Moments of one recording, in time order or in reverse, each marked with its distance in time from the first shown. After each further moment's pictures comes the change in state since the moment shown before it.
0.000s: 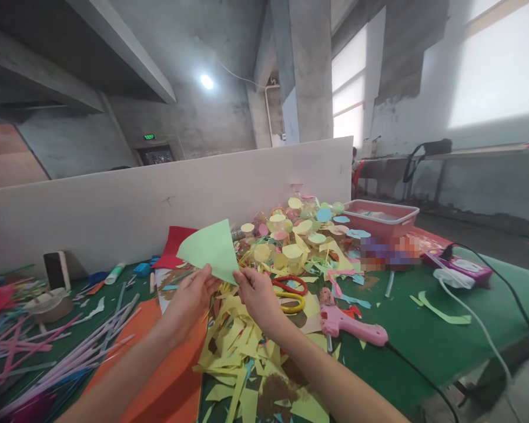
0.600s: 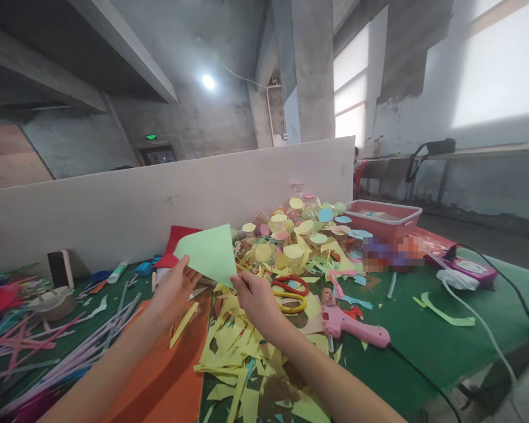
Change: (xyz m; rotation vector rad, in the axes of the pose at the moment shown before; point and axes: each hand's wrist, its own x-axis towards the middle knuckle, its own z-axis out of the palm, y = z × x) left_hand 0.033 0.018 -0.034 -0.140 0.257 0.062; right_hand -0.005 -0.006 0.002 -0.077 -0.041 0.022
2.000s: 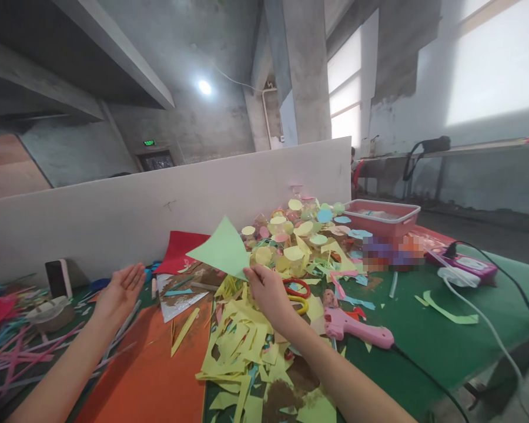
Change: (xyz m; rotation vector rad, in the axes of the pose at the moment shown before) left_hand 0.070 0.050 -0.107 0.001 0.336 0.152; right_hand 0.010 0.004 -0.019 -0.044 0.124 -0.019
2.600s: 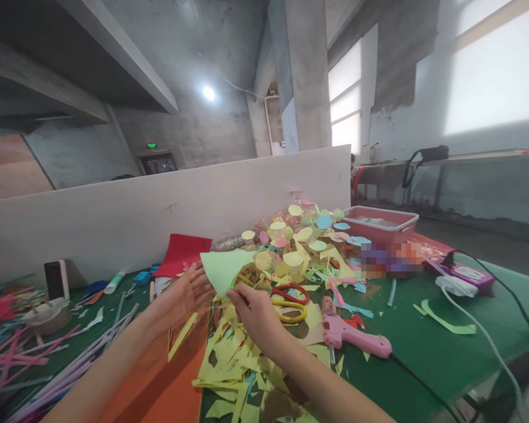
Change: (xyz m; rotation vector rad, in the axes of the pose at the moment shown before) left_hand -0.095 -0.029 0.063 0.187 -0.771 -0.433; right_hand -0.017 0.002 0.018 -0.047 -0.144 -0.078
